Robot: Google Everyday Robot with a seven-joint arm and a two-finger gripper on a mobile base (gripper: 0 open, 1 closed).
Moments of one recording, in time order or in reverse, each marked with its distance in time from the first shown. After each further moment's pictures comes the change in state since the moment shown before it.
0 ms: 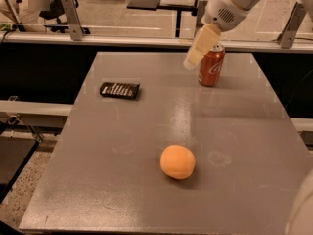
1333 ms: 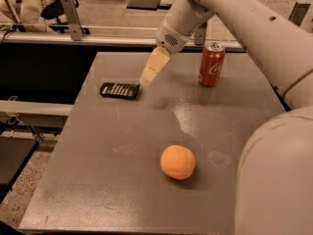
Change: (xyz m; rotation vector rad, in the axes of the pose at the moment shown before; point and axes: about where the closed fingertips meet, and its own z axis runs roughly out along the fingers) arm -0.068 0.034 0.123 -0.178 -0.021 -0.006
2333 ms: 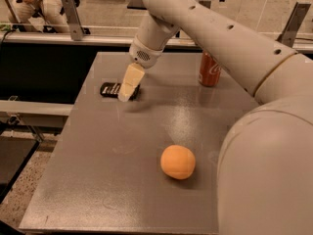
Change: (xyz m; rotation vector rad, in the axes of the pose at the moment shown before) arm -0.031 0.035 0.065 -0.069 0.063 -0.063
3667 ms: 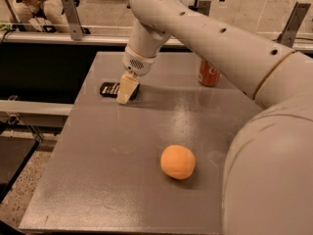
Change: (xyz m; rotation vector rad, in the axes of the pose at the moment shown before) arm 0.003 0.025 0.018 -0.015 0.063 -0.030
